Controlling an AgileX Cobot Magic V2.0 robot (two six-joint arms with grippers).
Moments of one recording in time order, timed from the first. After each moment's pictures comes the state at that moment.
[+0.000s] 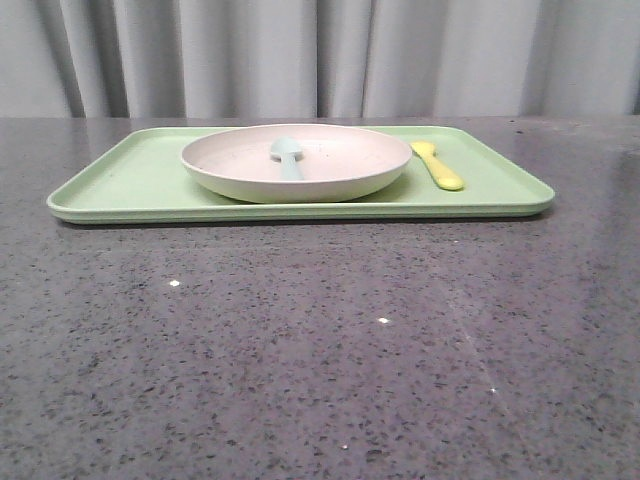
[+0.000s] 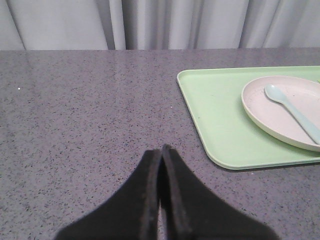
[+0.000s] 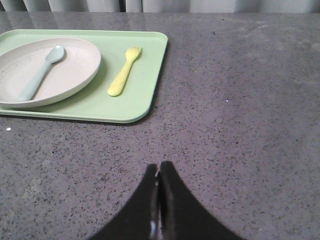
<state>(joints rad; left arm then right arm) -0.06 0.35 -0.52 -0.12 0.53 0.00 0.39 0.28 -0.46 -0.22 0.61 0.37</state>
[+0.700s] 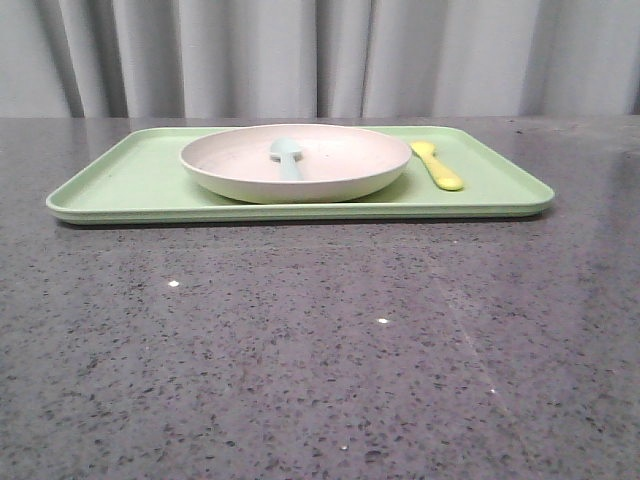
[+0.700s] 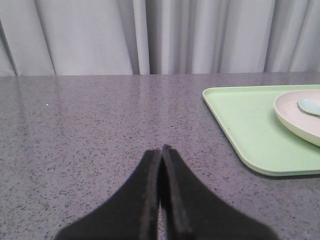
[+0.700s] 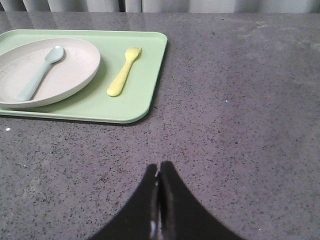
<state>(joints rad) -0.02 0.13 -0.16 -0.06 0.18 0.00 0.39 0.28 -0.46 -0.22 0.61 0.37</state>
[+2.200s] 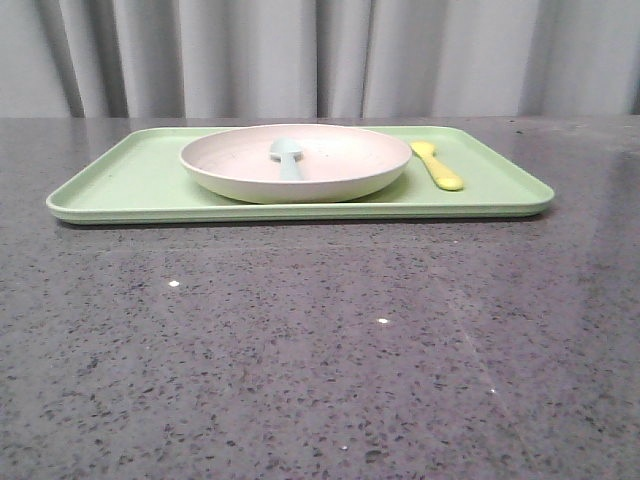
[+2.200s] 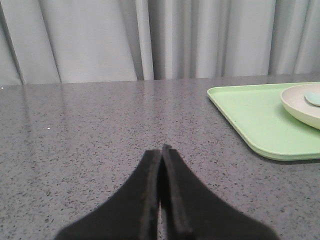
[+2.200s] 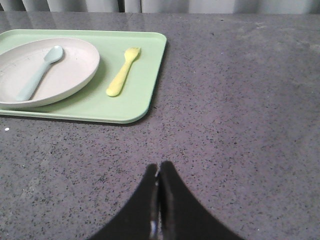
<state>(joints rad) -0.02 0.00 0.00 -0.04 0.09 0.00 0.39 0.28 -0.46 -0.22 0.61 0.37</state>
